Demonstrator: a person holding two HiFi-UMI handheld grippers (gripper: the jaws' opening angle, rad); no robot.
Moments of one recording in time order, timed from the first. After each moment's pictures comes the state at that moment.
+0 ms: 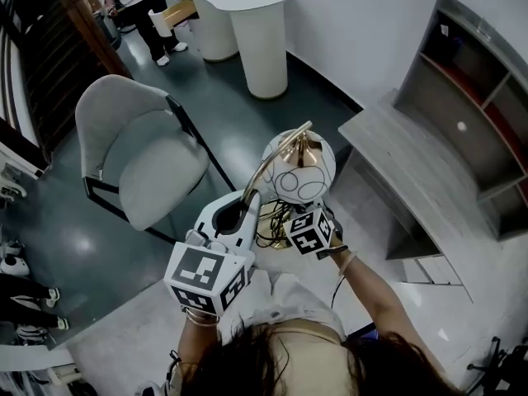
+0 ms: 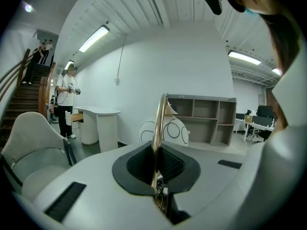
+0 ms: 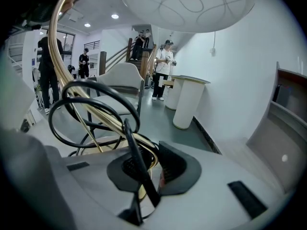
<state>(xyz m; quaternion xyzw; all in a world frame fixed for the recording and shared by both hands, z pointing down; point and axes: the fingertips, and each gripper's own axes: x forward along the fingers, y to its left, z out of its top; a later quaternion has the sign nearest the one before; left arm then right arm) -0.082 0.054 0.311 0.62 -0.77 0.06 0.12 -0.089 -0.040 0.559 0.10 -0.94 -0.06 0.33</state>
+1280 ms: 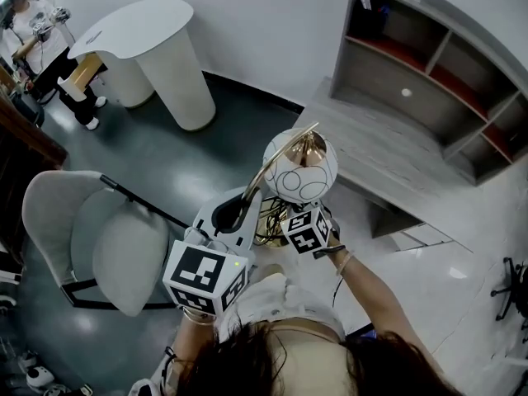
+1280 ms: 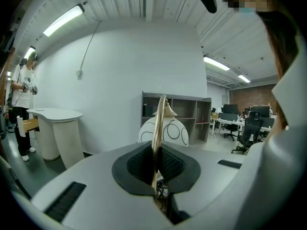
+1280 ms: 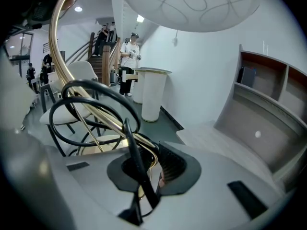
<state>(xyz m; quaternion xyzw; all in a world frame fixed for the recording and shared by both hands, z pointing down) -0.096 -0.098 0.304 0.77 -0.62 0.09 0.09 -0.067 -0.185 0.556 0.28 -0.89 0.02 0.34</state>
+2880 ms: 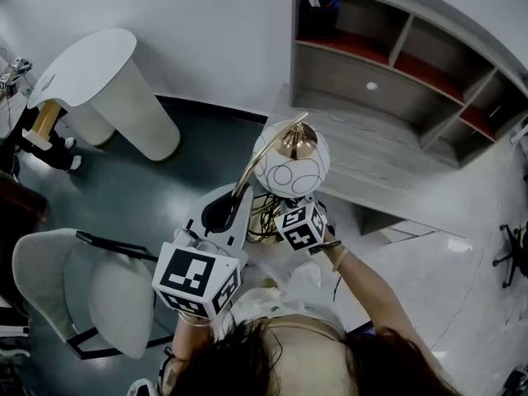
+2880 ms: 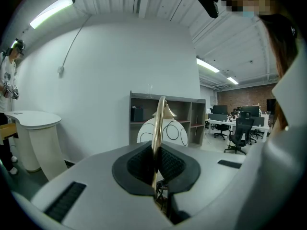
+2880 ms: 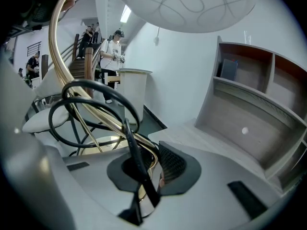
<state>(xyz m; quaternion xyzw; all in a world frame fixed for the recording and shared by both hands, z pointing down) -0.062 -0.204 0.293 0.82 -0.56 0.09 0.07 -0.025 -0.289 0.546 0.35 -0.88 0.04 0.33</state>
